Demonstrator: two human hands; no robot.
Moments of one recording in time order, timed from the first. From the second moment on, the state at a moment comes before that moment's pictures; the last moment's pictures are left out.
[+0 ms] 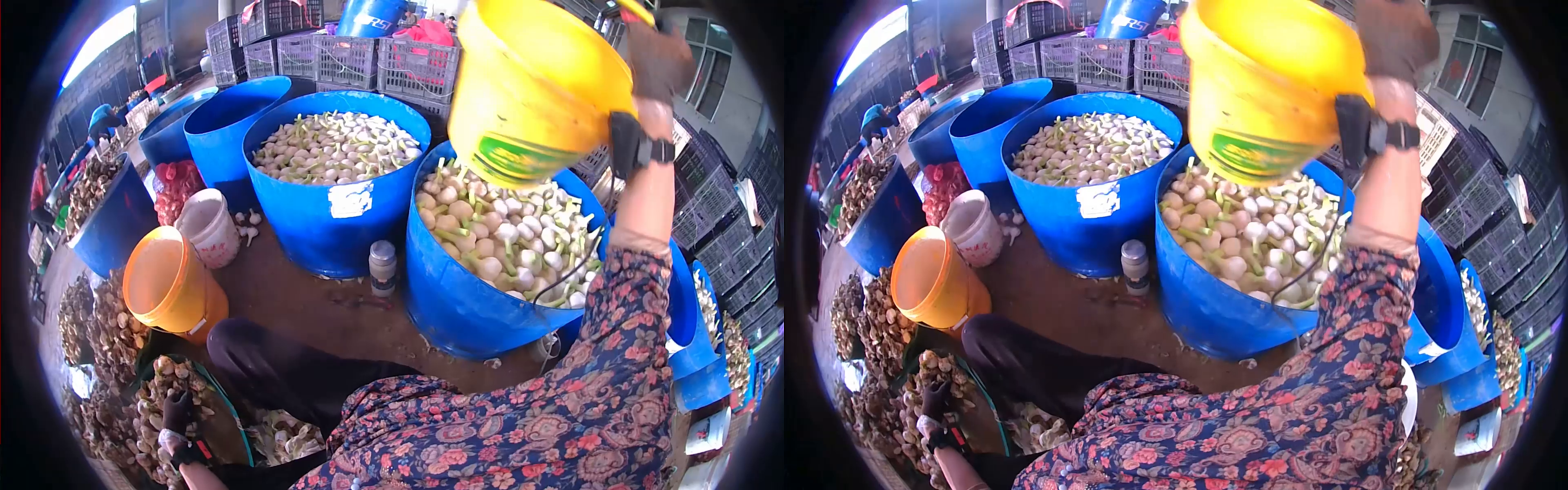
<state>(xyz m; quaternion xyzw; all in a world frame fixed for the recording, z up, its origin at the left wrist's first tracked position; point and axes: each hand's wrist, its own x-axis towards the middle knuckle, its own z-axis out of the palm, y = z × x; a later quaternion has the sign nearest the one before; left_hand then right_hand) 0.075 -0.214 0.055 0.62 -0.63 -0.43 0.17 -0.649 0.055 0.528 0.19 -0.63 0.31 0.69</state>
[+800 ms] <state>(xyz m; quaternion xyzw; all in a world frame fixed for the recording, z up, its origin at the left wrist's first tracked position) 0.096 -0.072 0.150 0.73 -0.64 -0.15 0.19 -0.298 -0.359 0.227 0.65 -0.57 0.48 0.17</state>
